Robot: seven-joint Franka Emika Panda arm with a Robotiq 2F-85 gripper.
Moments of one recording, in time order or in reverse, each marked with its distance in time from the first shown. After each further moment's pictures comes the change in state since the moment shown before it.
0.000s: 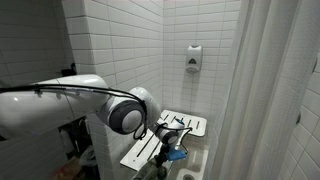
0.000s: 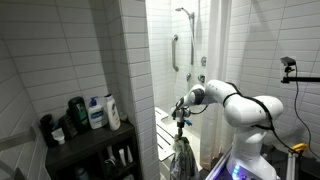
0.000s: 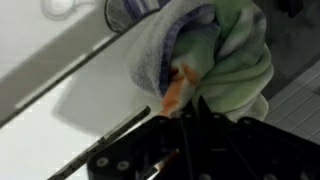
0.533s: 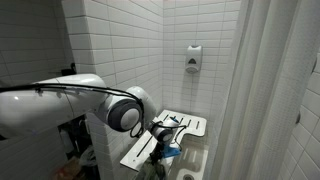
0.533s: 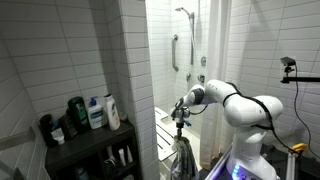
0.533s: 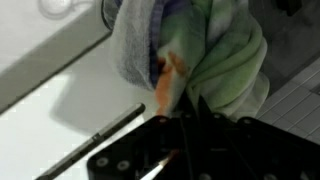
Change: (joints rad) arm 0.010 0.000 0.011 -0.010 -0.002 0.005 0.001
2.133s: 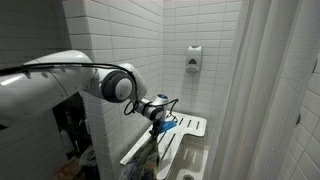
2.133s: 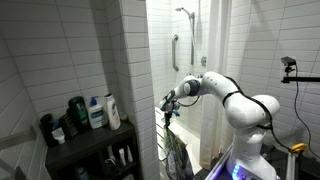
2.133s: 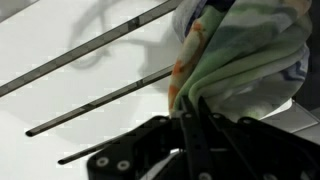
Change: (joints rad) arm 0.145 -0.219 0.003 -0.146 -0.038 0.231 0.039
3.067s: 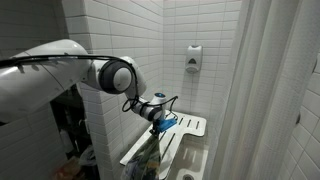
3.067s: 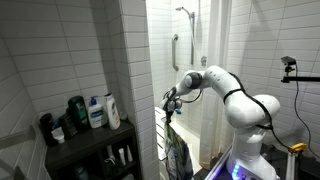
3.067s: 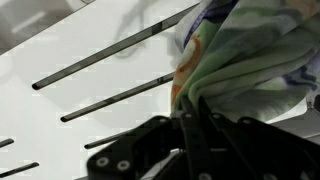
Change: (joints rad) arm -0.021 -0.129 0.009 -0.218 -0.028 0.213 0.000
